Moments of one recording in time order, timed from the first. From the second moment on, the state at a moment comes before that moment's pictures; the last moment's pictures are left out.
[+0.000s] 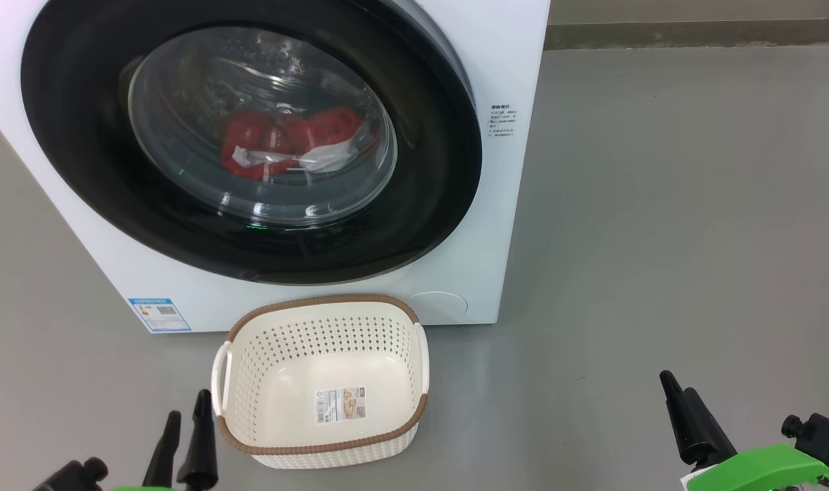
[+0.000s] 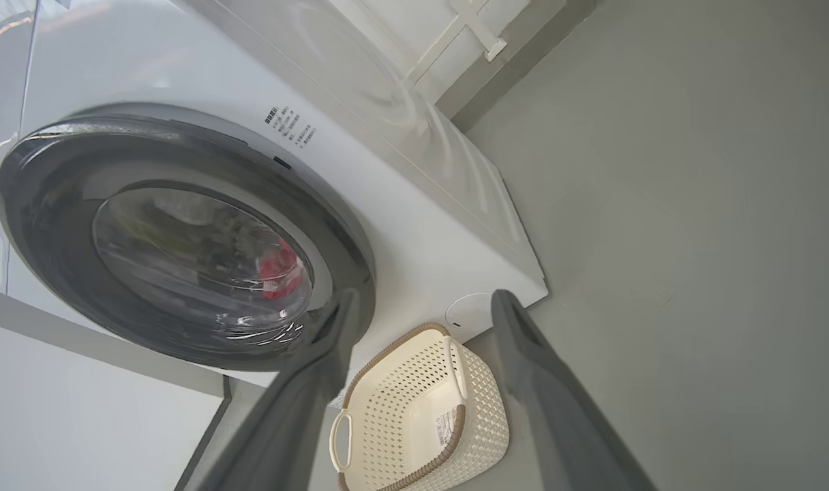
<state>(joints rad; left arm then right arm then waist) 0.00 0.04 -0.05 0.20 -0.85 -0.09 -0.06 -0.02 -0.15 0.02 0.30 1.02 0.13 -0.06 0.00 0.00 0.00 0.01</state>
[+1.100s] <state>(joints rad) 0.03 0.07 -0.13 0.13 -0.43 -0.05 -0.16 -0.02 -0.22 0.09 0.28 0.68 0.13 -0.16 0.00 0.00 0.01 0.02</state>
